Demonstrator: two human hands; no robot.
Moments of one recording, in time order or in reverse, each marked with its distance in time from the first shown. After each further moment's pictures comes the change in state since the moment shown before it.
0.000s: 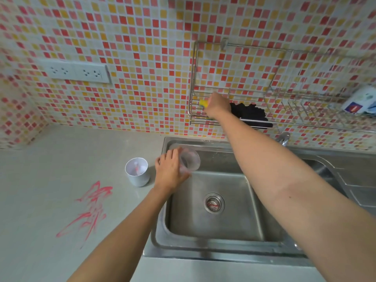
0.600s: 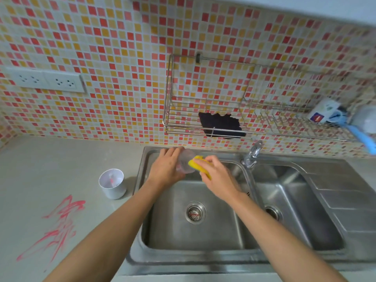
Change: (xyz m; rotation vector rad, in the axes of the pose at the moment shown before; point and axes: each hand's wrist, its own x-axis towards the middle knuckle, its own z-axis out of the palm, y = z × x) left_hand 0.035 0.058 -0.004 0.008 -0.058 0.238; right_hand -0.152 0.140 0.020 -0.034 -0.001 -0.467
